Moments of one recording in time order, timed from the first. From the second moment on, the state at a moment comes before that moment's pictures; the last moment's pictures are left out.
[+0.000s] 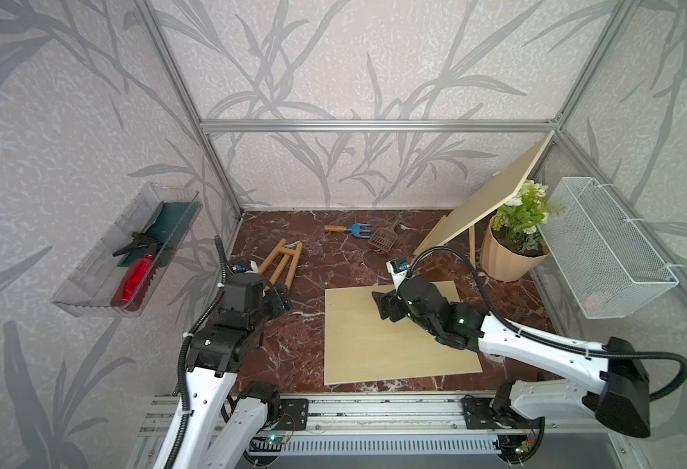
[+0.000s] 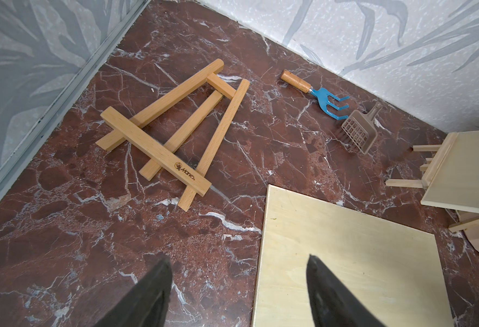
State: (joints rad) left arm -0.16 0.70 0.92 -0.93 -0.12 -0.51; right arm 1.01 1.21 0.91 -0.24 0.41 0.37
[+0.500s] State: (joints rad) left arm -0.16 0.68 0.91 -0.92 -0.09 -0.51; right arm 0.80 0.92 0.93 -0.30 0.63 0.36
